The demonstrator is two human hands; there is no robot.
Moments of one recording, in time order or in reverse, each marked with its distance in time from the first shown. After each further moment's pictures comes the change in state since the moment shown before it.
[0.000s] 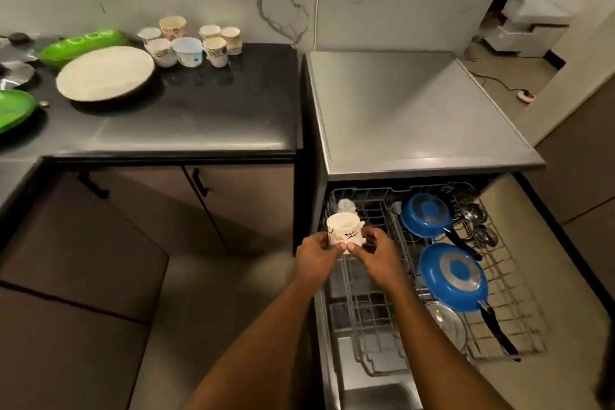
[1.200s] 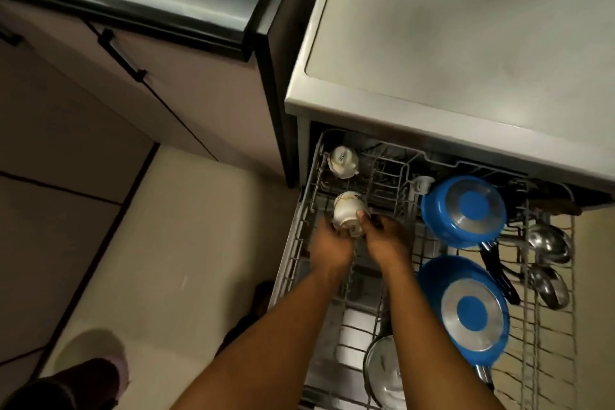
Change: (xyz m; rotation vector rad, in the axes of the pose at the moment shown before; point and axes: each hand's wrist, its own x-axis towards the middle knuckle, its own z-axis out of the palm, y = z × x) left_hand 0.151 -0.069 0.220 -0.257 0.344 -0.488; right_hand 0.209 0.163 -0.046 -0.294 -0.281 0.323
